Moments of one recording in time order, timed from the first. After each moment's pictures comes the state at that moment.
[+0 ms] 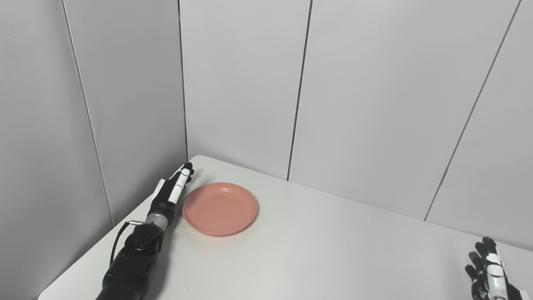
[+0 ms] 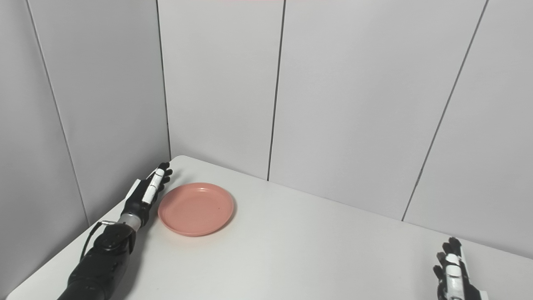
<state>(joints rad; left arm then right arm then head) -0.52 0.43 0.24 0.88 -0.13 -0.26 -0.06 -0.19 -0.07 -0.06 -0.17 0.11 0.22 0.02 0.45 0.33</state>
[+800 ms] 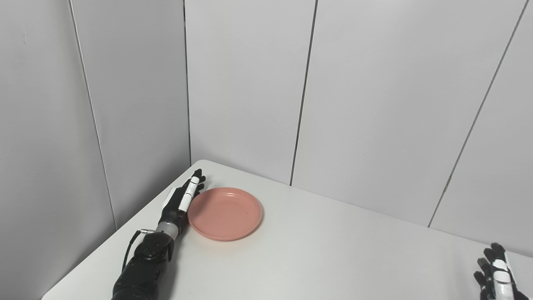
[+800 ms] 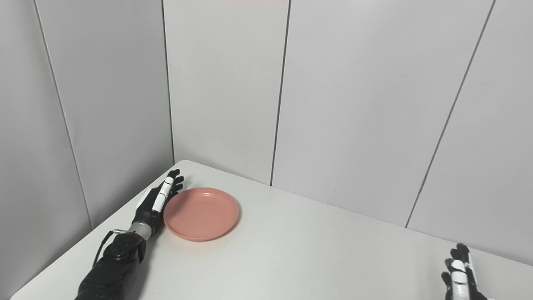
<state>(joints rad) -0.52 0.39 0.24 0.87 -0.17 -0.29 -0.10 -0.19 -0.07 -0.05 -0.20 0.08 0.23 0.01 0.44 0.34</state>
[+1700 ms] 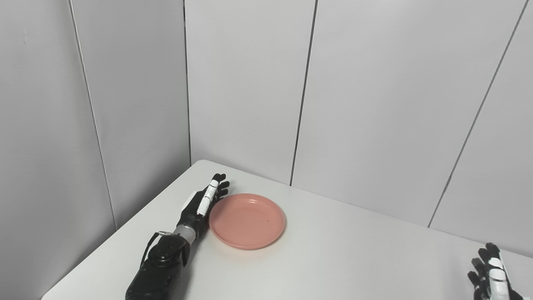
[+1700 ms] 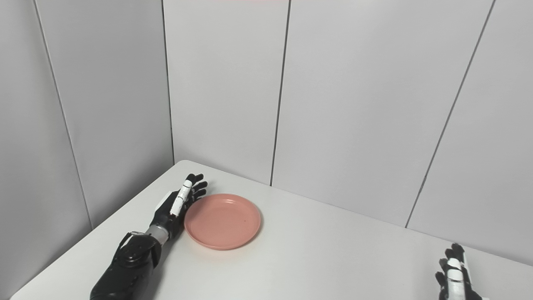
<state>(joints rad) -0.49 0.33 0.20 0.71 -0.20 -0.14 -0.15 -0.19 -0.04 -0.05 -0.21 0.10 0.27 0.00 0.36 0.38</state>
